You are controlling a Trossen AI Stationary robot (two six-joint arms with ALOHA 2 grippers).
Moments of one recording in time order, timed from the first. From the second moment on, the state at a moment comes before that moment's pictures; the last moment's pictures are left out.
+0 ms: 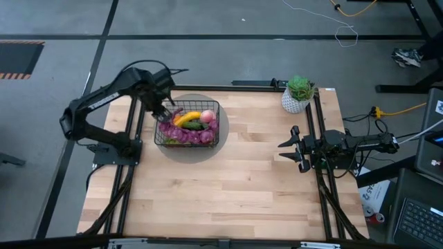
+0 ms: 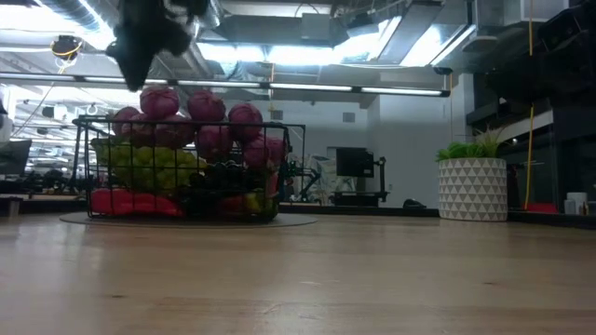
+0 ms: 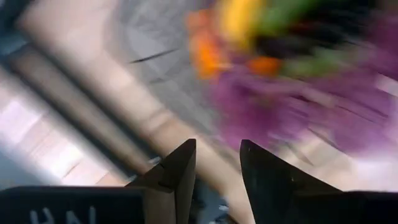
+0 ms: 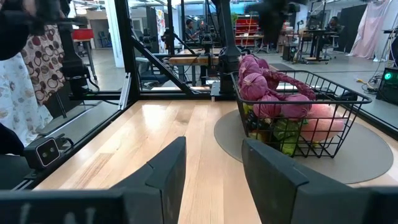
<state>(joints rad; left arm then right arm) 0.59 1.29 1.37 -1.49 -0.07 -0.27 0.13 0.01 0.01 0.02 0.00 0.04</state>
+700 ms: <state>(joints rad) 0.30 0.90 1.24 -1.09 0.24 -0.07 0.13 0.01 0.01 0.02 0.00 0.04</state>
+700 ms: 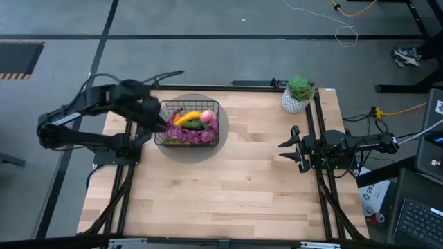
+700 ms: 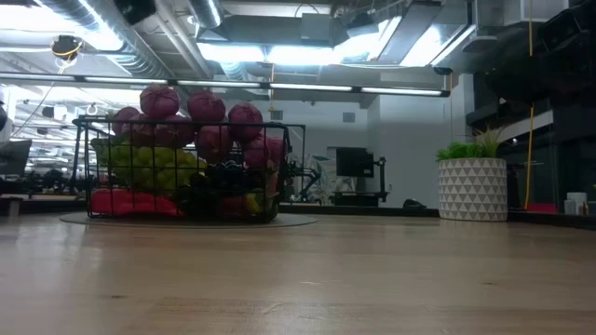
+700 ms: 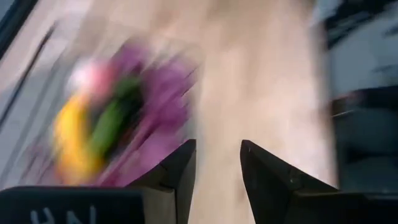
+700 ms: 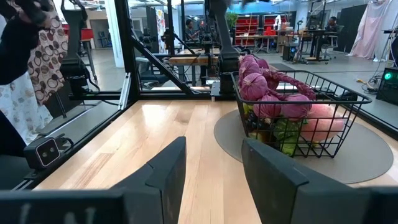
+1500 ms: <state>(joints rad) 0.20 0.38 0.25 0.09 0.25 -0.23 0.13 0.01 0.01 0.02 0.00 0.04</state>
